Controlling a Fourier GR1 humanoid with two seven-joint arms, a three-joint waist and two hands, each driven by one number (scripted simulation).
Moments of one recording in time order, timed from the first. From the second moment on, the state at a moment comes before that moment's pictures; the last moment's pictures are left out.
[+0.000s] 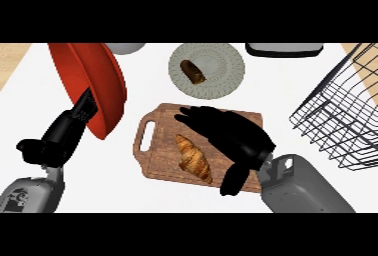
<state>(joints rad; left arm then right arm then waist) -0.18 0.32 -0.08 -1.55 0.07 -0.08 -0.01 -0.52 -0.24 0.53 -1.67 0.50 0.46 0.29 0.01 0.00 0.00</state>
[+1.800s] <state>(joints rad) -0.16 0.20 0.02 -1.60 -0.05 -0.18 0.03 -0.39 -0.01 0.51 -1.45 0.93 0.41 0.05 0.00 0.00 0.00</state>
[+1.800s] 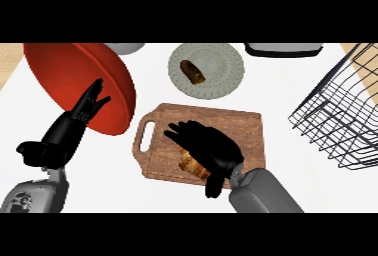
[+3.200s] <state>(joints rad) -0.16 0.17 0.05 -1.59 -0.08 -0.22 0.01 -0.50 -0.01 0.62 -1.12 0.99 0.26 -0.03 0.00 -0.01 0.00</state>
